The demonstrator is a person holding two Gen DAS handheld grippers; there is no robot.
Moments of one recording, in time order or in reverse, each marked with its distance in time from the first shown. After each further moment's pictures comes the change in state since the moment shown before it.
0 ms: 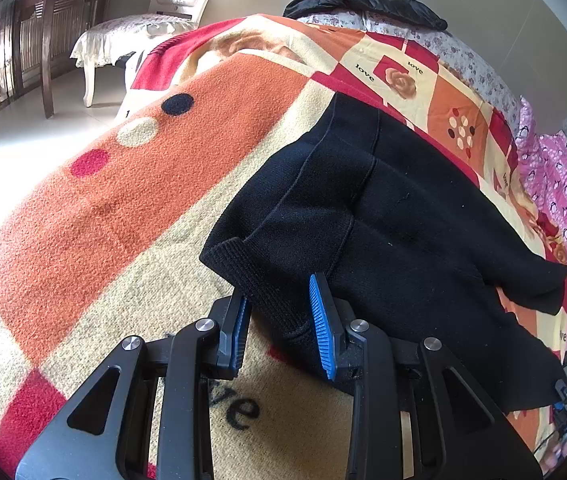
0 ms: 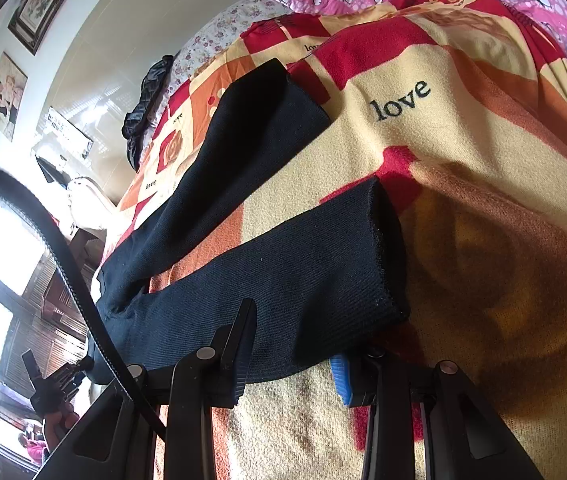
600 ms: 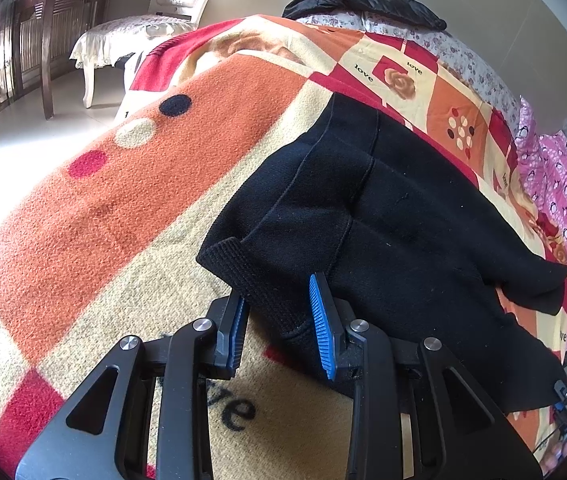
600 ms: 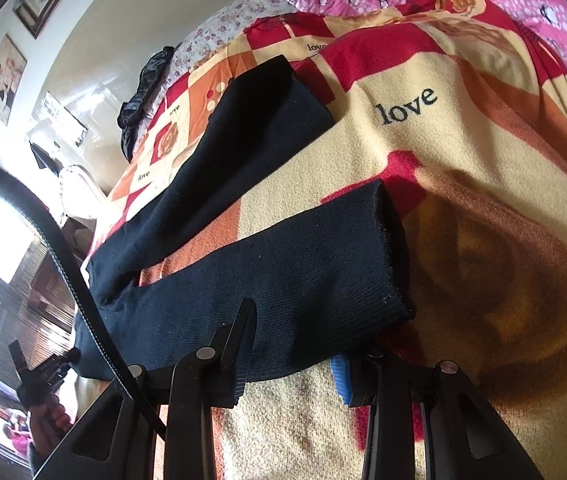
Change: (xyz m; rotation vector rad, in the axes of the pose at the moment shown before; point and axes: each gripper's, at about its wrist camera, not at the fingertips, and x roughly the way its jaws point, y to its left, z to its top) left arm 0.001 -0.002 -0.001 -0.001 0.001 0.000; right arm 0.004 0.004 0.001 -0.035 0.003 -0.036
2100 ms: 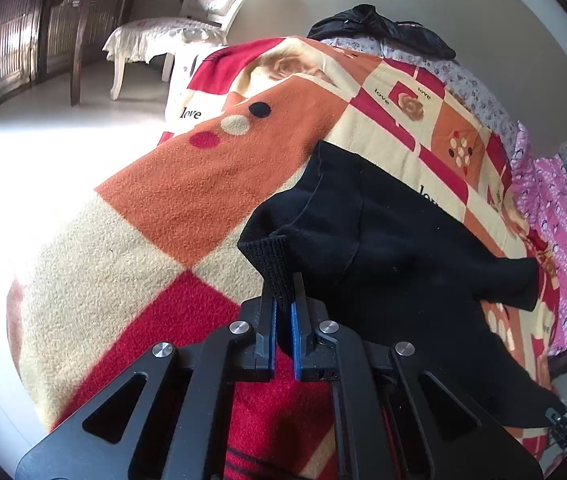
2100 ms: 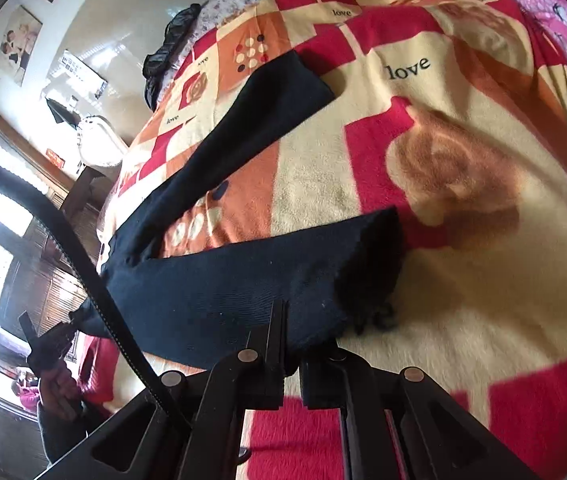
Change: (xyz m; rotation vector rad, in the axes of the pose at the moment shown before) left arm -0.084 0.058 -0.038 -0.064 -0.040 0.006; right arm -0.073 0.021 -0.052 -0.066 0.177 0.025
